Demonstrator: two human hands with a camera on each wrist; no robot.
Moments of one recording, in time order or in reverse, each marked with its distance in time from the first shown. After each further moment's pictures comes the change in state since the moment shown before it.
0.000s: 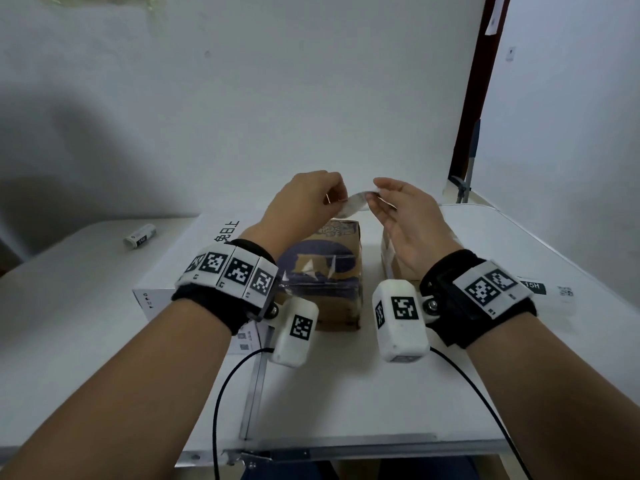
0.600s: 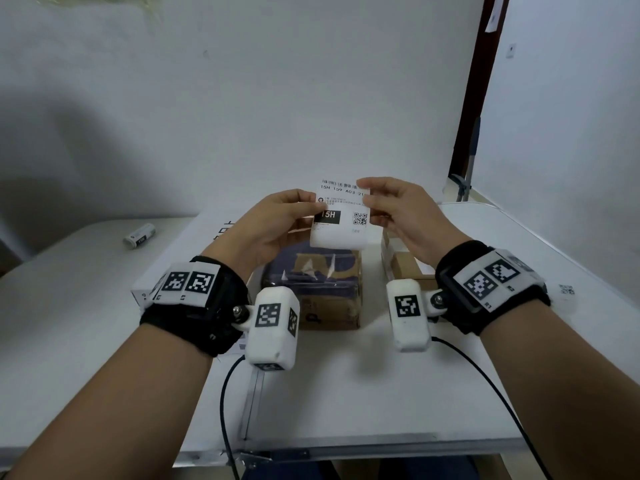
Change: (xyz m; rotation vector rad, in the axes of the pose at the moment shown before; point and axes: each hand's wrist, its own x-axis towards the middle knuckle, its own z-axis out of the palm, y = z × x) left_hand -0.030 -0.005 -0.012 -1.169 -0.099 -0.667; right_hand 0.005 -0.008 -0.010 -0.456 -0.258 -0.032
